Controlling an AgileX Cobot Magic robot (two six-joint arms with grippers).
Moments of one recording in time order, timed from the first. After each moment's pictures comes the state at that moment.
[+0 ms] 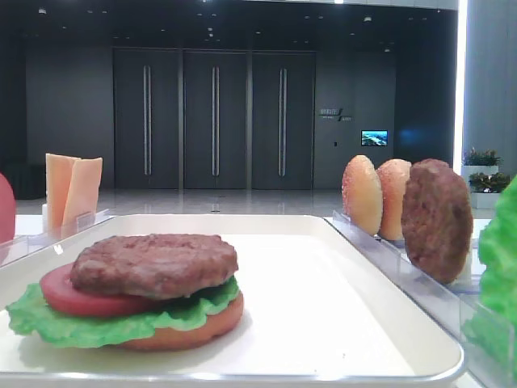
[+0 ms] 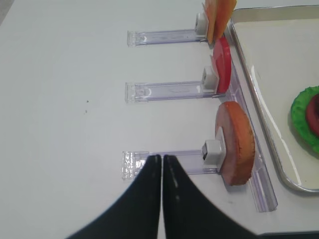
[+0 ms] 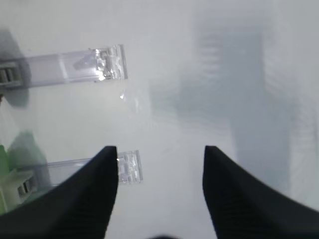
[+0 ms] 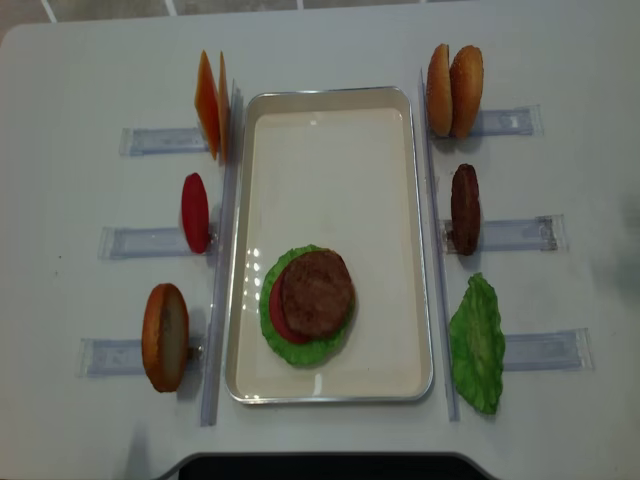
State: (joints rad) left arm 0.00 -0.02 -0.47 0.03 1.11 0.02; right arm -0.12 1.29 -1.08 0.10 1.21 -0.08
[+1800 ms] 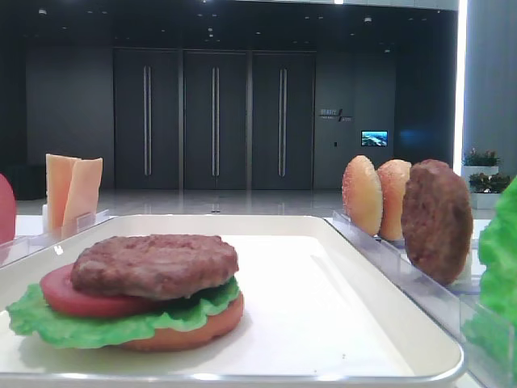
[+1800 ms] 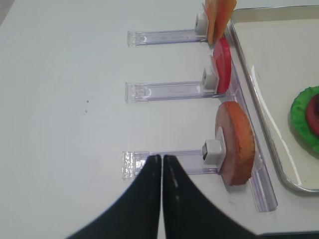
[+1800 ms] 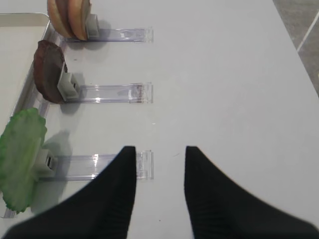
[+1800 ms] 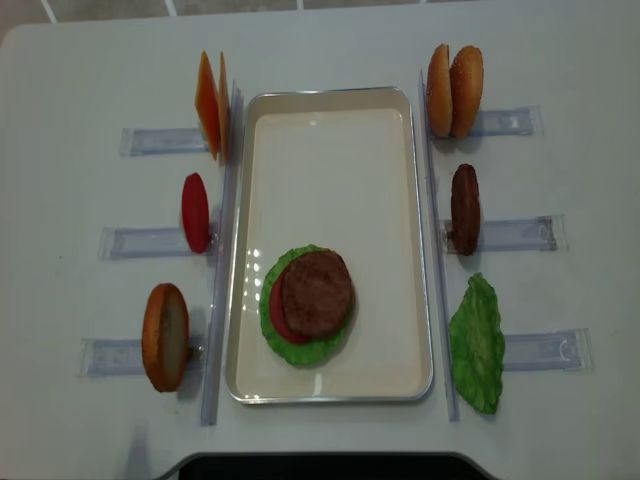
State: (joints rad) left arm 0.00 -0.02 -0.47 0.03 1.11 0.02; right arm -0.04 0.03 -0.51 0.10 1.13 -0.10
